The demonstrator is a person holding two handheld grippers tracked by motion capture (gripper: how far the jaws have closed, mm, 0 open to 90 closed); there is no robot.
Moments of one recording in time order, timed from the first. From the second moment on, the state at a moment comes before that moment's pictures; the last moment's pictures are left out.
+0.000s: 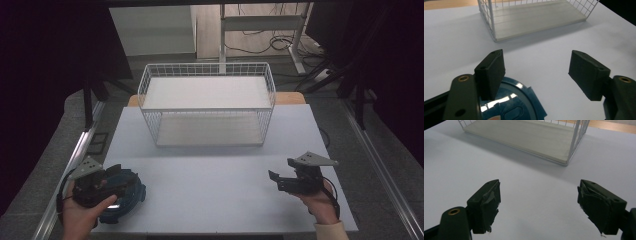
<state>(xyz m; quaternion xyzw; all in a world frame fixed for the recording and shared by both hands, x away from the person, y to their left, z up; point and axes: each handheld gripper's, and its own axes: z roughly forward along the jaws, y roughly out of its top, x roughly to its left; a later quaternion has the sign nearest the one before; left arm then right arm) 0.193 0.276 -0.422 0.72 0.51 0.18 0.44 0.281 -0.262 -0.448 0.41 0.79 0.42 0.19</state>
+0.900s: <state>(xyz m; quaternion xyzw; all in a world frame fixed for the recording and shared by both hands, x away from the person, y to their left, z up) 0.165 0.344 -0.438 0.71 0.56 0.19 0.39 0.281 -0.264 -0.450 0.42 0.78 0.41 0.20</state>
